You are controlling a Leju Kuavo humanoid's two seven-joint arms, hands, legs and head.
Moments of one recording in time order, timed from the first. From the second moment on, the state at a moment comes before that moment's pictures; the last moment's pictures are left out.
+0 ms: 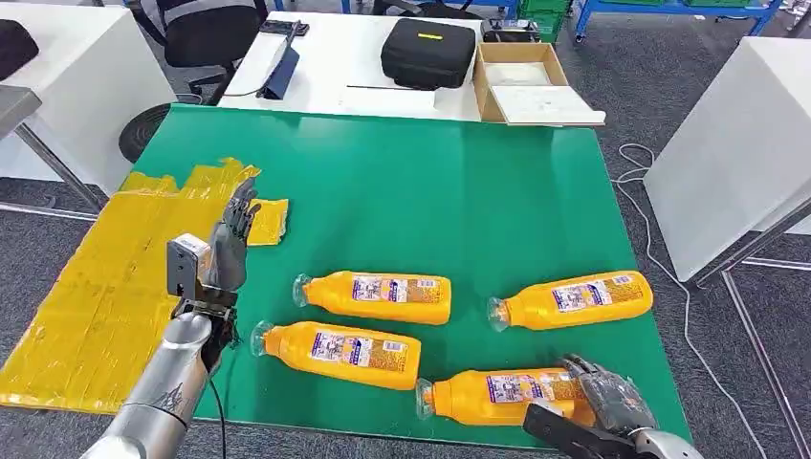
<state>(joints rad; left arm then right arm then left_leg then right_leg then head) -0.43 -0.01 0.00 -0.92 -0.07 -0.12 -0.67 0.27 -0.26 0.07 -1.63 1.09 0.49 -0.04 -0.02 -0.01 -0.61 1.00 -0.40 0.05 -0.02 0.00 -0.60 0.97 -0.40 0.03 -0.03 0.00</state>
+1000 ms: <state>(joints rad) -0.38 0.02 0.02 -0.93 -0.03 -0.13 -0.68 0.34 -0.13 -0.03 -2.07 1.22 0.58 -0.11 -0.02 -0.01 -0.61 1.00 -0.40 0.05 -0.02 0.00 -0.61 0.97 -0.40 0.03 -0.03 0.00</state>
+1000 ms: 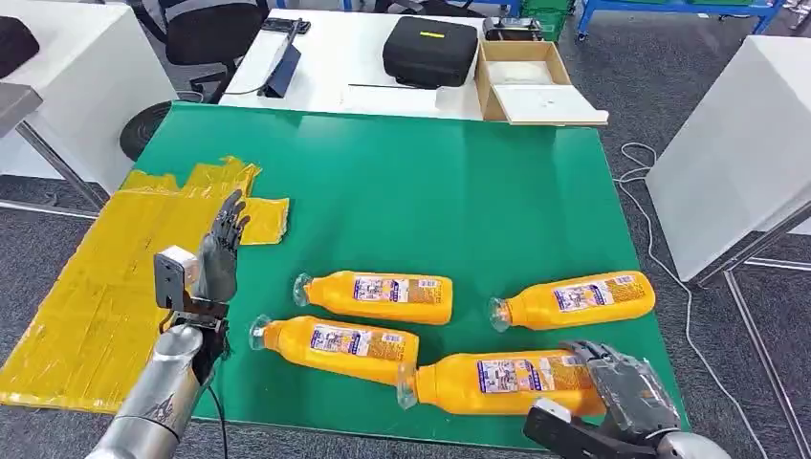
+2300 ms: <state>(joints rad) -0.35 -0.08 0.04 -1.06 -0.06 -0.17 -0.63 -0.16 -0.11 -0.17 -1.58 1.11 0.32 -0.18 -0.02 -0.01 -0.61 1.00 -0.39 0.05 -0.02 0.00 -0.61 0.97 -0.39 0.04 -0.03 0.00</state>
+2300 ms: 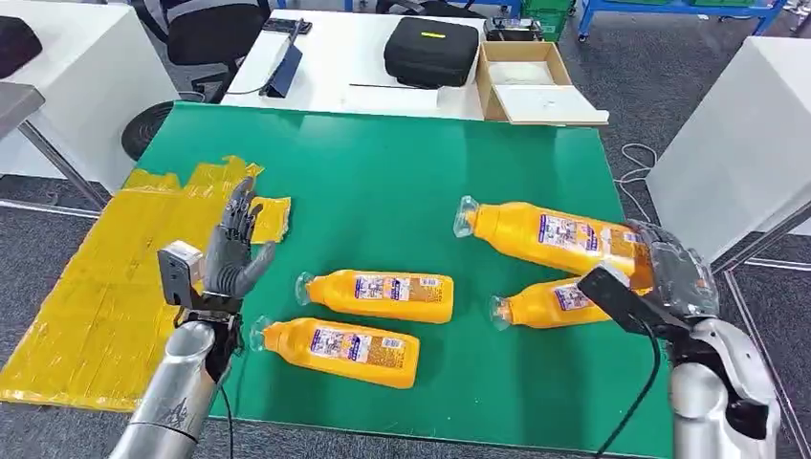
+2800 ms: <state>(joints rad) -0.37 -0.09 0.03 -1.06 0.02 -0.24 -0.63 -0.36 -0.03 0.00 -1.29 0.90 0.20 -0.21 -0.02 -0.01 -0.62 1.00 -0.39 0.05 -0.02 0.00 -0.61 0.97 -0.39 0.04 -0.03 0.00</state>
